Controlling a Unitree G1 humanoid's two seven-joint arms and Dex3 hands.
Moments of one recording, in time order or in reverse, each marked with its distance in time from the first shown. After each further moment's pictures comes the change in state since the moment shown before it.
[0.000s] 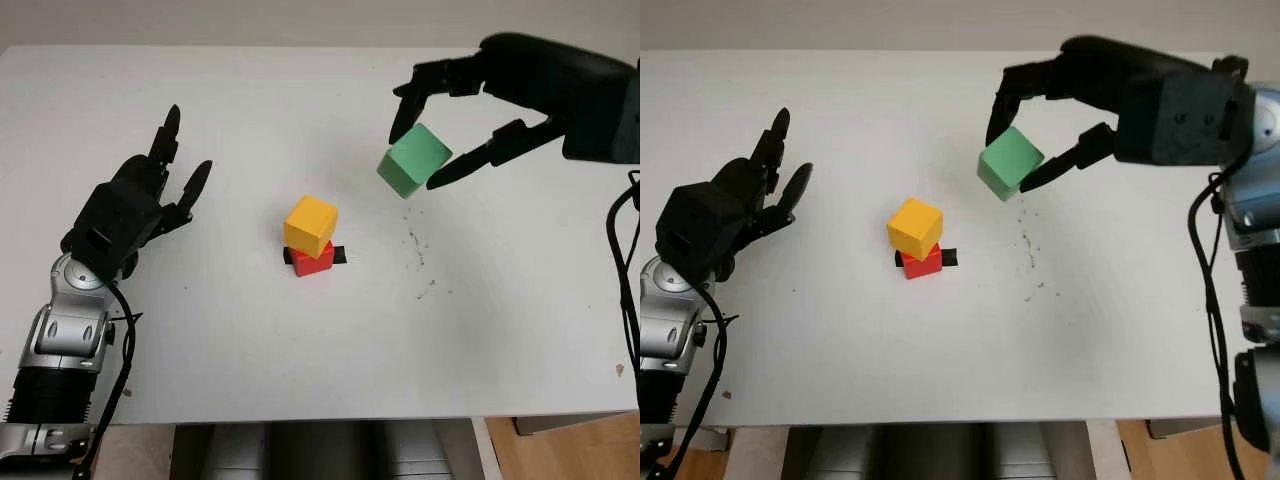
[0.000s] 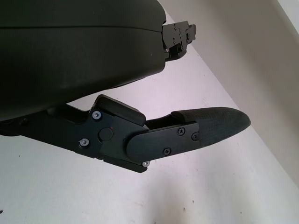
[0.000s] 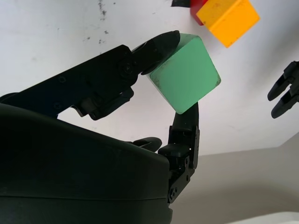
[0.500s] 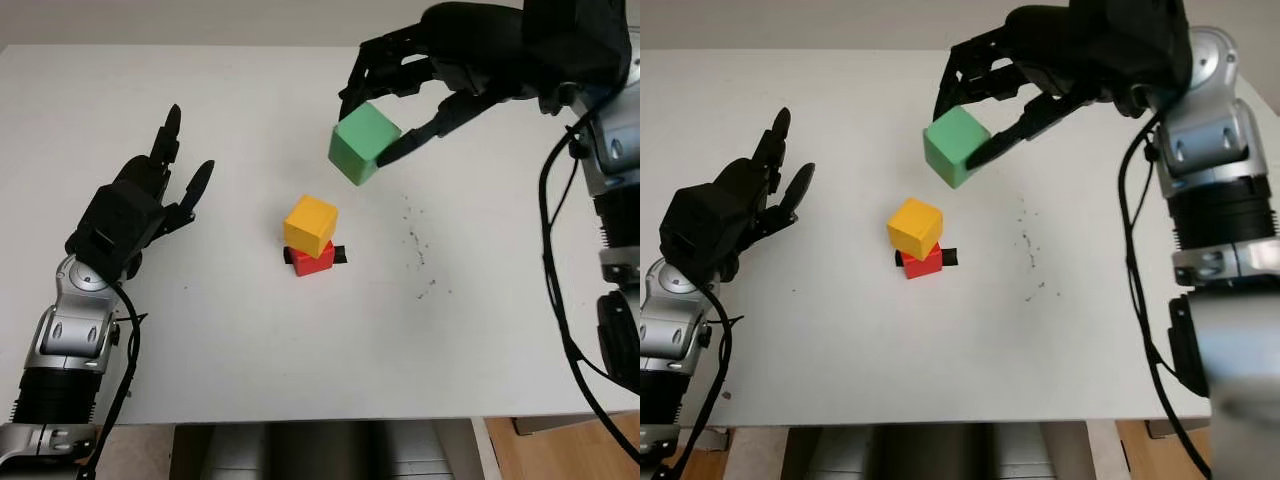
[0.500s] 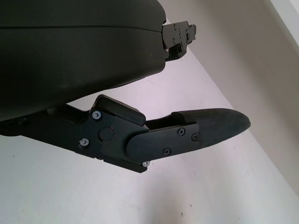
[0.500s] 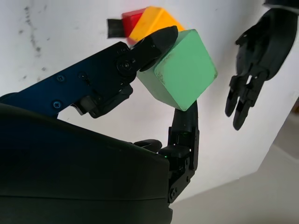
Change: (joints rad) left arm 0.002 -0.013 0.000 -0.001 0.014 -0.015 0.032; right arm -0.227 0.207 0.041 0.242 0.066 0.269 0.151
